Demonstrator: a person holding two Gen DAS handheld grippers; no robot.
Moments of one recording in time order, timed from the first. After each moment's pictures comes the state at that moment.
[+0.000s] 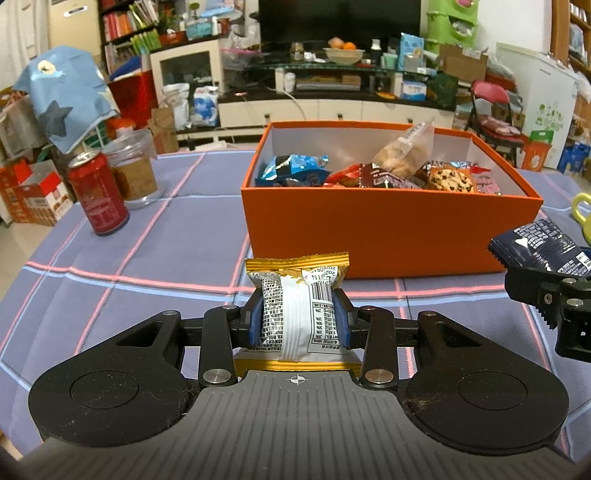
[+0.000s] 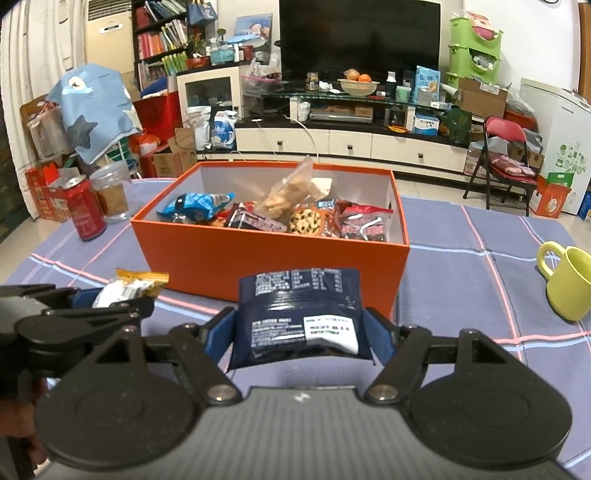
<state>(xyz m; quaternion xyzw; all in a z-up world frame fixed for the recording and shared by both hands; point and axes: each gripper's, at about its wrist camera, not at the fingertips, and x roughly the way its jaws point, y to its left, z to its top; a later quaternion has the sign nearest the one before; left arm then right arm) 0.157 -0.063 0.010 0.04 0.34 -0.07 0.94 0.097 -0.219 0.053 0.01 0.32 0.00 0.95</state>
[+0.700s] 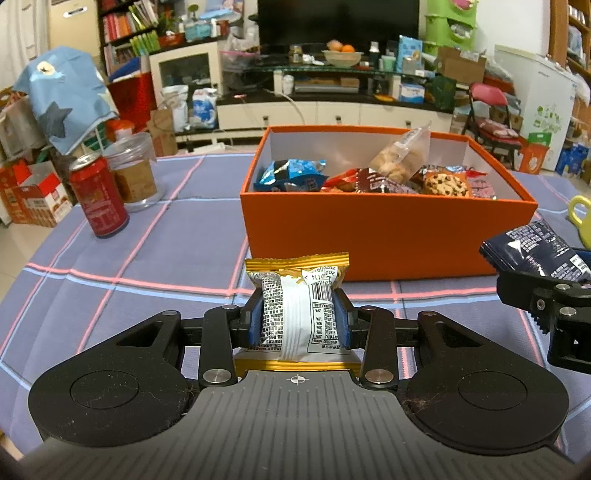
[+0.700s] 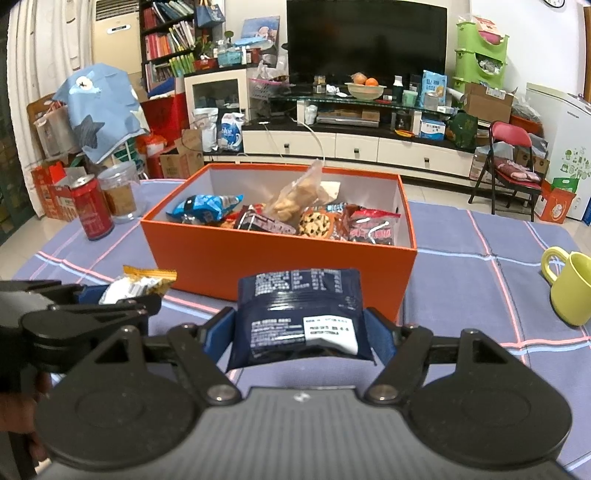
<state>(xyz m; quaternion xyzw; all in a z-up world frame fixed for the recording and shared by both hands) 0.153 -0.063 0.017 0.04 0.34 -0.07 0.94 0.094 -0.215 0.055 0.01 0.31 0.01 0.95</state>
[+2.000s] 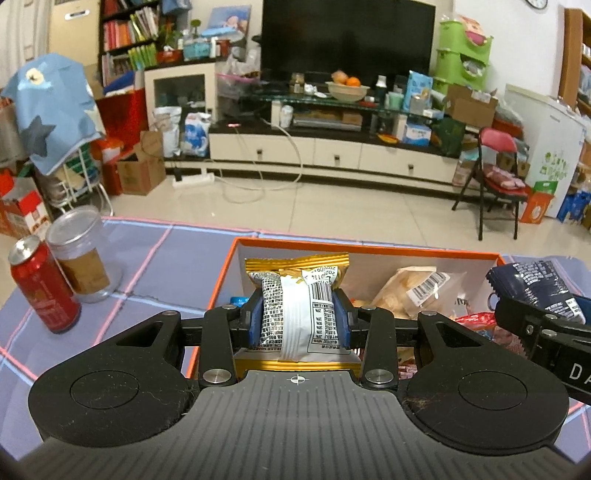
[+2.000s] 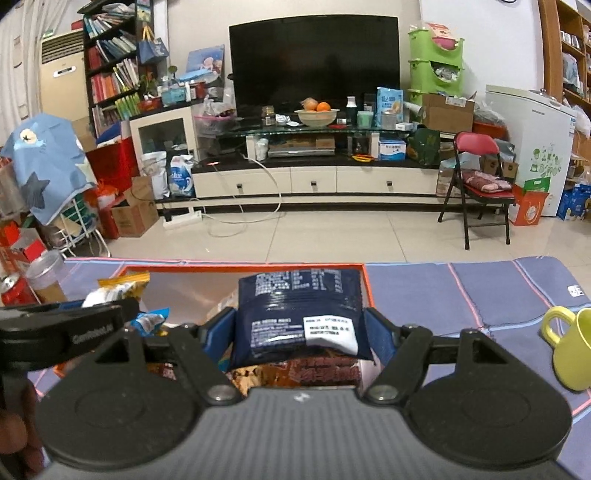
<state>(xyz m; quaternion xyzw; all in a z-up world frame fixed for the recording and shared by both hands) 0.298 -0.105 0.061 0.00 0.30 -0.07 0.95 0.221 -0.253 0.083 0.05 0.27 -0.06 0.96</state>
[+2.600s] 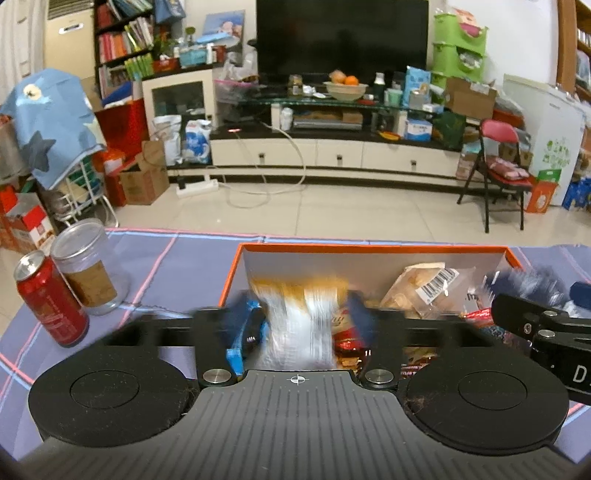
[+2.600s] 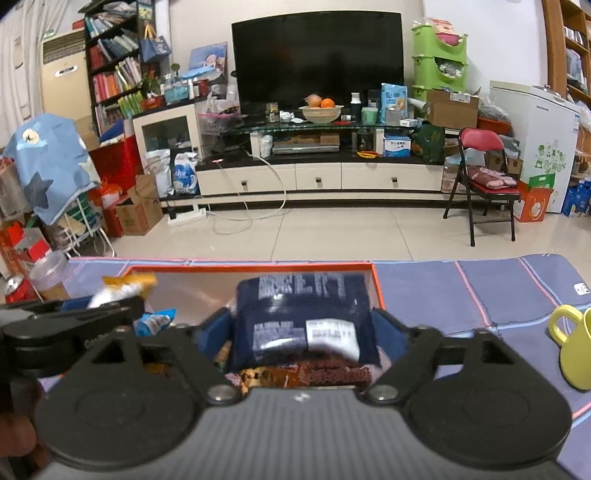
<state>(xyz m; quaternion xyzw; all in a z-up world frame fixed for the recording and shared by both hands) 0.301 -0.106 0.059 0.03 0.30 -0.06 0.95 0.227 -0.250 0.082 0.05 0.28 -0.05 0.96</state>
